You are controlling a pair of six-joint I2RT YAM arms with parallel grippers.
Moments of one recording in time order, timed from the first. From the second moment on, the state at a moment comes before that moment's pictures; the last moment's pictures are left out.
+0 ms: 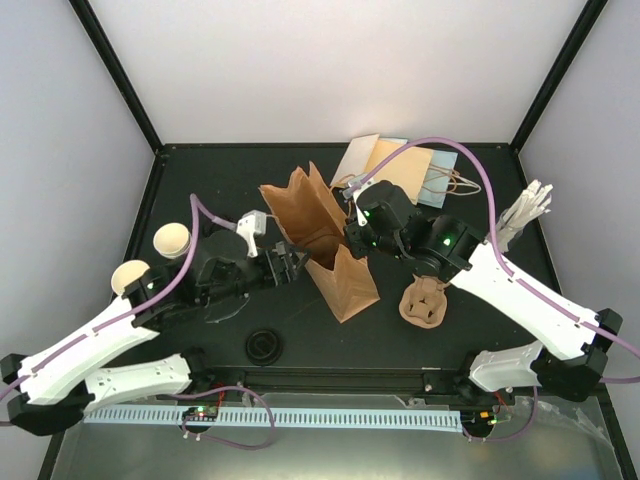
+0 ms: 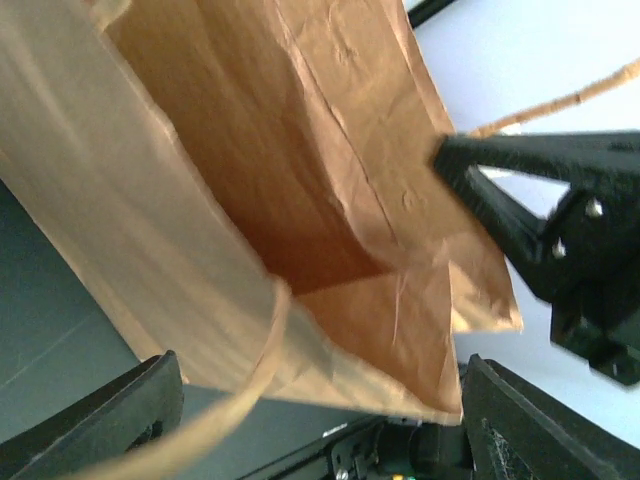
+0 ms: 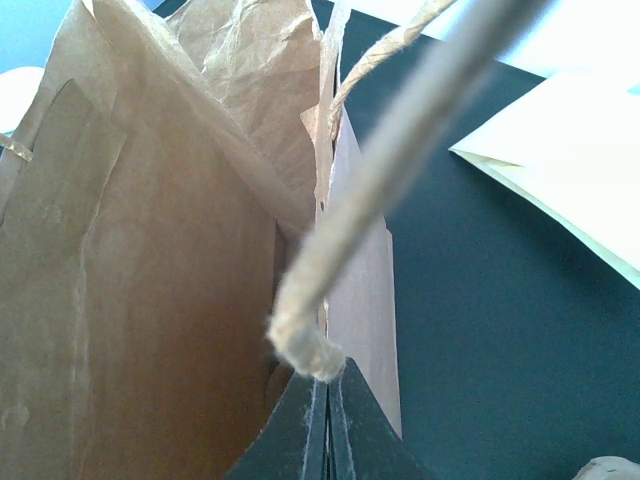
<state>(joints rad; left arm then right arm) -1.00 0.85 1.09 -0.74 -0.13 -1.04 0.95 1.31 1.48 -0.86 0.26 0.28</state>
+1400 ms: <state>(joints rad) -0.88 1.06 1.39 -0.91 -0.40 -0.42 0.95 1.13 1.34 -0.79 0.03 0.32</state>
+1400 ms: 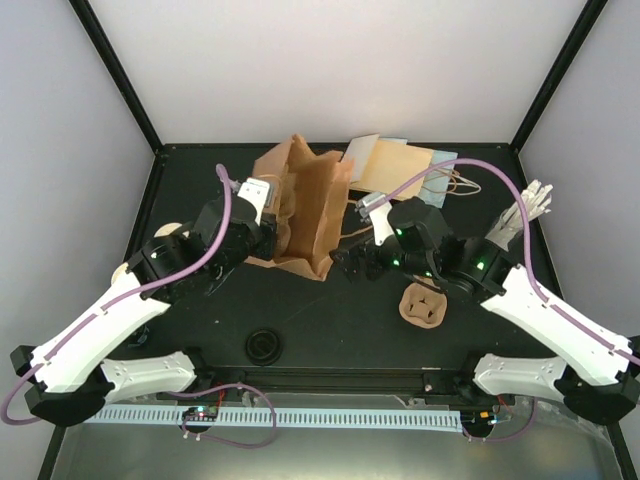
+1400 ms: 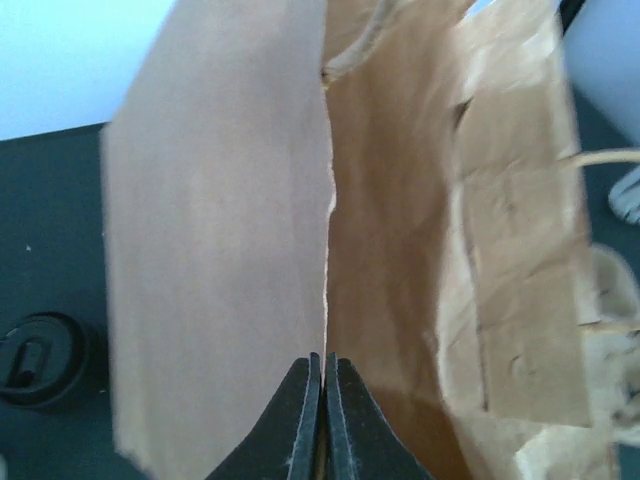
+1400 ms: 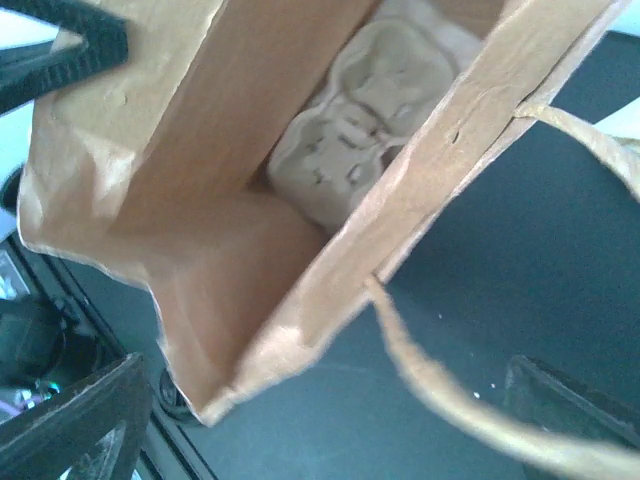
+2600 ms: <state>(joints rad) -0.91 0.97 1.22 -0.84 -0.31 0.22 0.95 0.79 1.06 -0.93 0.36 0.45</state>
